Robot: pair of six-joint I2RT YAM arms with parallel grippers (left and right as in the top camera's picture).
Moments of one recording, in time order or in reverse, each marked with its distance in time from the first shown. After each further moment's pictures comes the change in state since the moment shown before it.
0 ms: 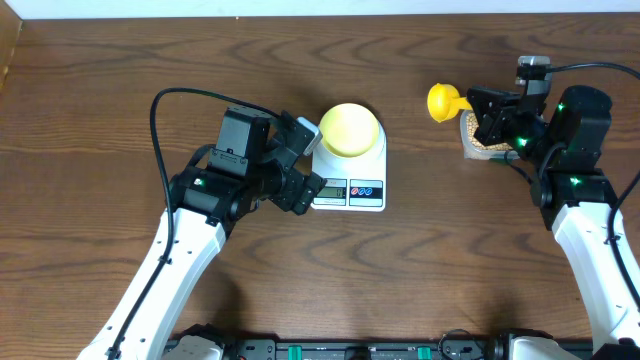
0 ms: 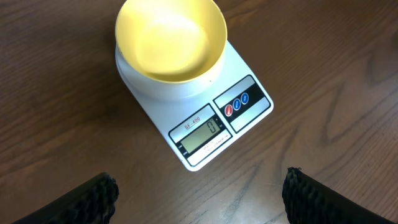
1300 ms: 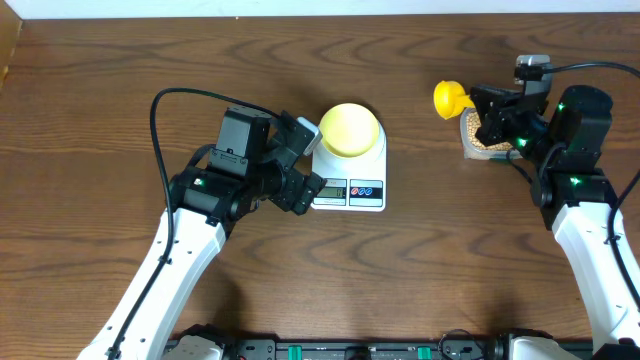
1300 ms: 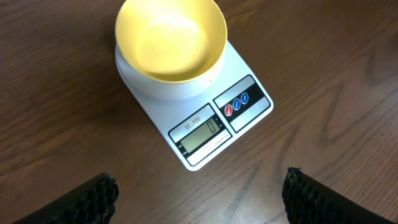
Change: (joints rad) left arm 0.000 0.000 0.000 0.000 0.000 0.000; right arm 0.000 0.000 0.001 0.010 0.034 -0.098
